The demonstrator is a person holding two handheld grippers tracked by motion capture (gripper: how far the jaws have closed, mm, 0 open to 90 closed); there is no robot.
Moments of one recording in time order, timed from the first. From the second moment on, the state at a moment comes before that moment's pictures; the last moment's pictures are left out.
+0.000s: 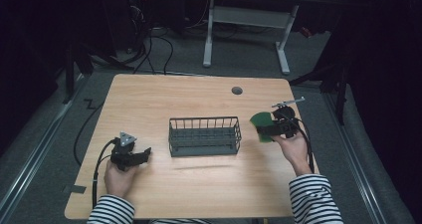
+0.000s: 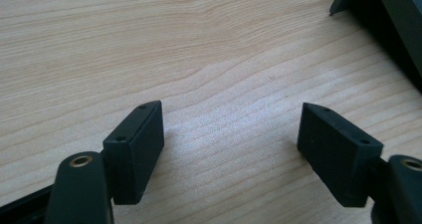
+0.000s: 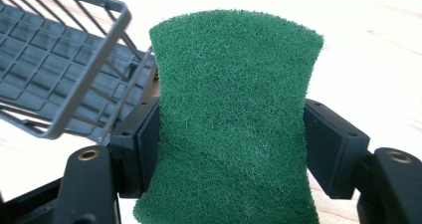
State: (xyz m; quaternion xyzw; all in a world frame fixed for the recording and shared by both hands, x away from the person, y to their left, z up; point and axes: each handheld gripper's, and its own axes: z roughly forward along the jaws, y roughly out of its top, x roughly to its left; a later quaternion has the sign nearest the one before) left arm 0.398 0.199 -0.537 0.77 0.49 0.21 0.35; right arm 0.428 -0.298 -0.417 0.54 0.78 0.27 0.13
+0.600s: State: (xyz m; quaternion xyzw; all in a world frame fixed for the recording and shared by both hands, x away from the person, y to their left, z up) left arm 0.398 0.199 -0.537 0.77 0.49 0.21 0.35; right arm 0.422 -0.265 -0.389 0.49 0.81 0.30 0.13
